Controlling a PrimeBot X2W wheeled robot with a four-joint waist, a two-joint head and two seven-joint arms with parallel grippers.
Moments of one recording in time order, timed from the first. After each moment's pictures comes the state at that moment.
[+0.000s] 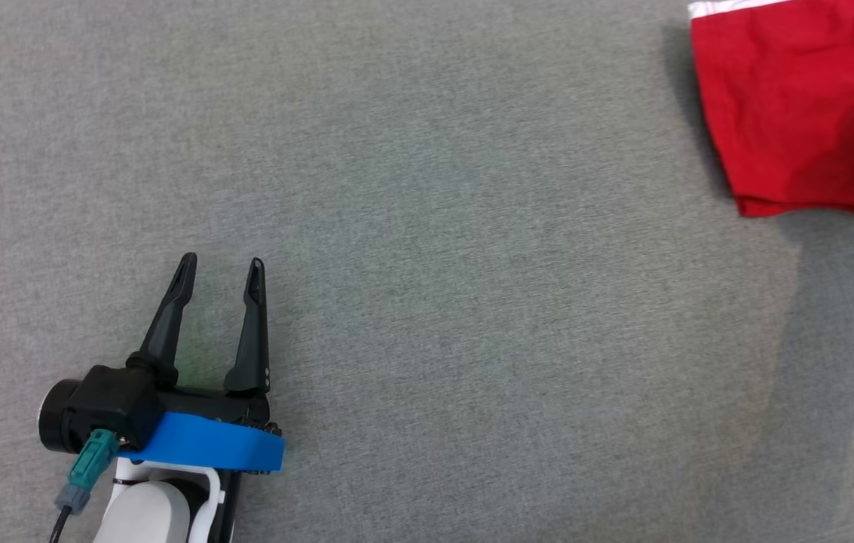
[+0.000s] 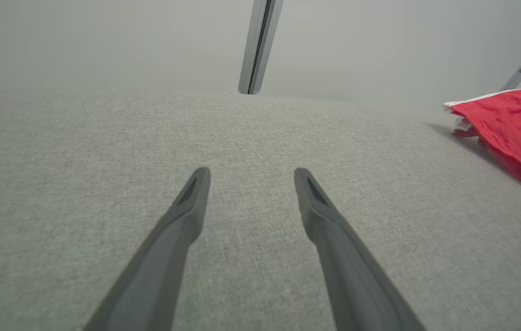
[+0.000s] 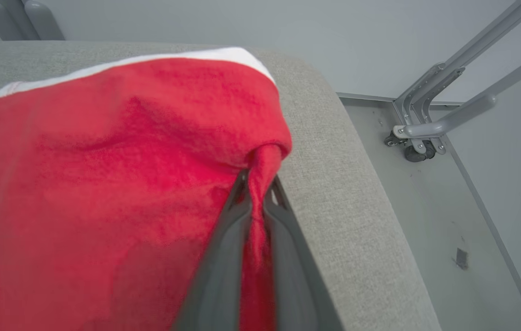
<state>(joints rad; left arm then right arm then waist) -0.14 0.18 -0.21 -0.01 -0.28 -0.03 -0.14 -1.03 -0.46 0.12 1.02 0.28 0.13 0.11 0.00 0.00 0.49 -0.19</state>
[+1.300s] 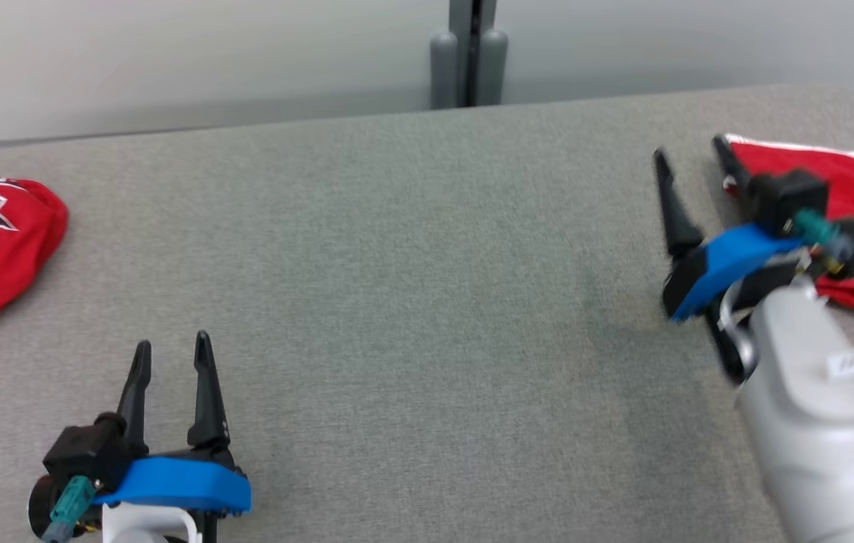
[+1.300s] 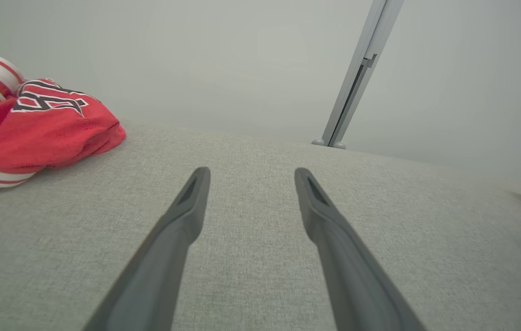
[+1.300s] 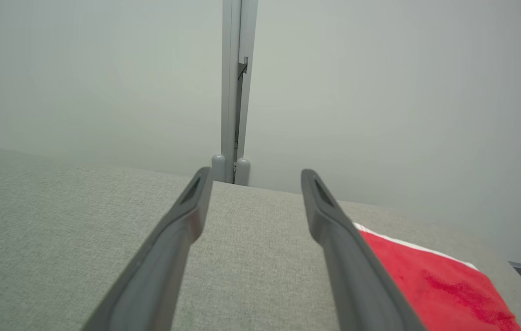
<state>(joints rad) -0.08 0.16 -0.13 0.20 -0.37 0.02 -0.24 -0.79 -0.15 0.07 0.86 0.05 0.13 -0.26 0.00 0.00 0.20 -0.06</state>
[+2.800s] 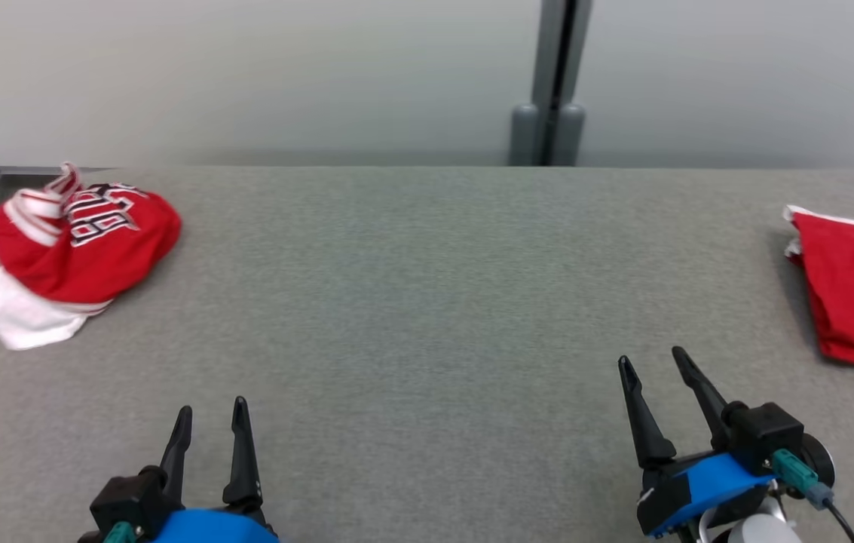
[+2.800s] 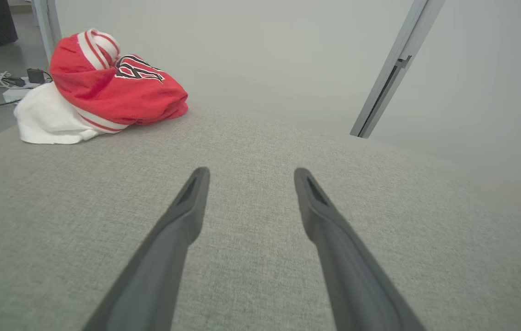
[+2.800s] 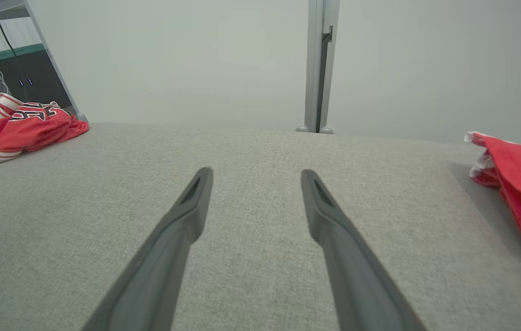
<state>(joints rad) 0.02 0.12 -0.17 0.27 -0.40 0.03 -0.25 -0.14 -0.05 0.08 0.35 0.11 0.13 -0.26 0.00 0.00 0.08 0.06</state>
